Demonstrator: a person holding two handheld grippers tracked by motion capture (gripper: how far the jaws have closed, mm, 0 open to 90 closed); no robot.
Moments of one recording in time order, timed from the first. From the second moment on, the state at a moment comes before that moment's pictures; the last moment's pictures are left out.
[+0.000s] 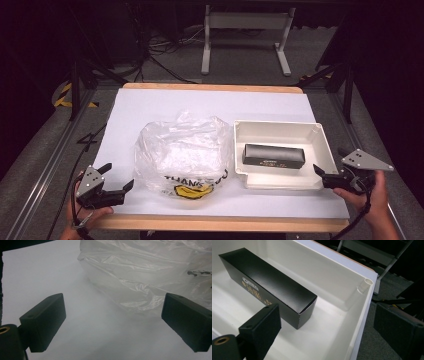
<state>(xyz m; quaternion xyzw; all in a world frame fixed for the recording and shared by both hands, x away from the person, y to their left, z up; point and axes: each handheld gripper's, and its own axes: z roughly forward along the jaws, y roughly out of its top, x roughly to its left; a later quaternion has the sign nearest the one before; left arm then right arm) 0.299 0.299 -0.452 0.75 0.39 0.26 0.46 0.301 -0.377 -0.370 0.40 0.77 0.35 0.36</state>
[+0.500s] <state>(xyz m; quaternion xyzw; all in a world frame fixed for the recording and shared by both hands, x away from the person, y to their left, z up) 0.301 0.300 -0.454 0.75 0.39 0.25 0.47 0.282 -0.386 -0.403 0.41 0.73 0.39 0.38</state>
